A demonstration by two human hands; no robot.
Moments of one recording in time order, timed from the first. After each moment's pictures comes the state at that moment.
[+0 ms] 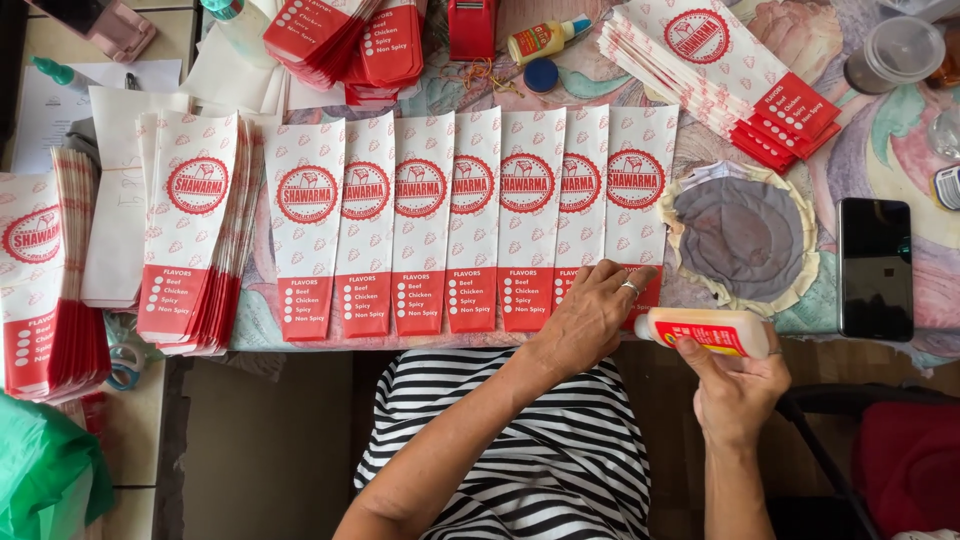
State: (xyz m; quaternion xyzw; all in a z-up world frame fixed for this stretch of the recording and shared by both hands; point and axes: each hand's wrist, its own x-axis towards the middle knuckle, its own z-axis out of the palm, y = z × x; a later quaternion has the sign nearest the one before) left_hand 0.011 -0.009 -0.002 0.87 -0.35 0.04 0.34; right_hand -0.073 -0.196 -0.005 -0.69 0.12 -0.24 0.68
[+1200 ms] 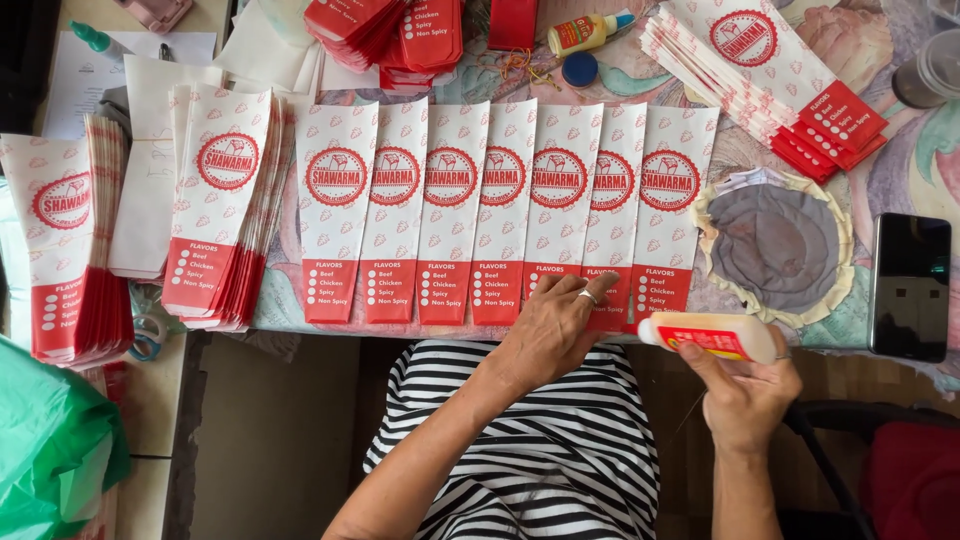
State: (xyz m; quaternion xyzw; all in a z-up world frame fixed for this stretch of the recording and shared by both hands) left_hand -0.010 0.059 0.005 0.88 -0.30 0.03 0.36; right_hand -0.070 -0.175 0.001 -0.72 0.10 -0.19 0.65
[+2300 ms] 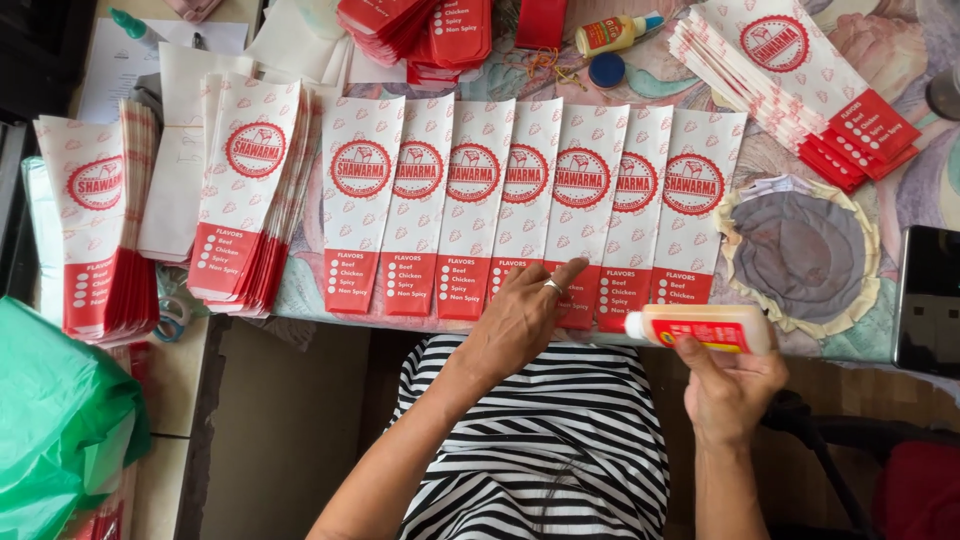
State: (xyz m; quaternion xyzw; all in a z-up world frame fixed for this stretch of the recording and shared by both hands) left_hand -0.013 0.110 0.008 0.89 -0.26 0.07 0.36; right_hand -0.056 -0.140 0.001 -0.63 0.07 -0.20 0.75
